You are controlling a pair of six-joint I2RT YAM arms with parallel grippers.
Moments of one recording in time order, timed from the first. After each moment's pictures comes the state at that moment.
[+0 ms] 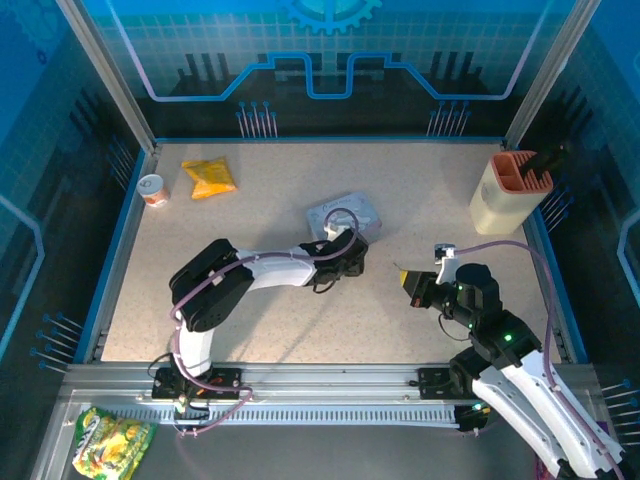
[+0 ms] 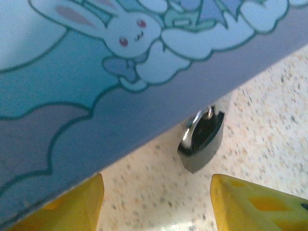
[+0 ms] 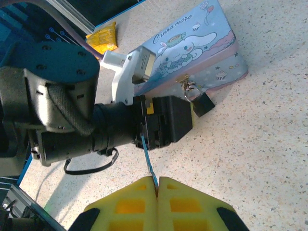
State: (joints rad) left arm -0.87 1.94 1.18 -0.20 -0.30 -0.79; right arm 0.48 0.43 0.49 -0.52 -0.18 0.63
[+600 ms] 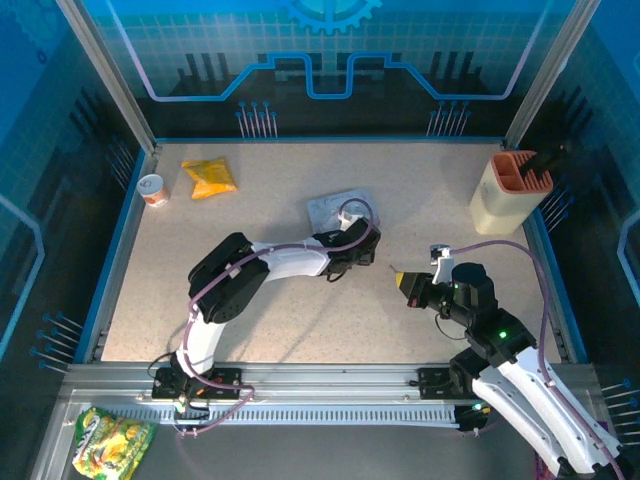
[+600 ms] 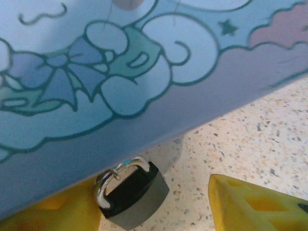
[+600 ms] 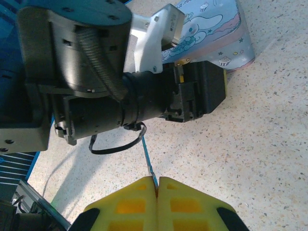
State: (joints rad) left arm -0.86 2.10 1.39 -0.25 -0.33 -0.77; right arm 0.47 0.45 0.46 -0.48 -0.21 0.66
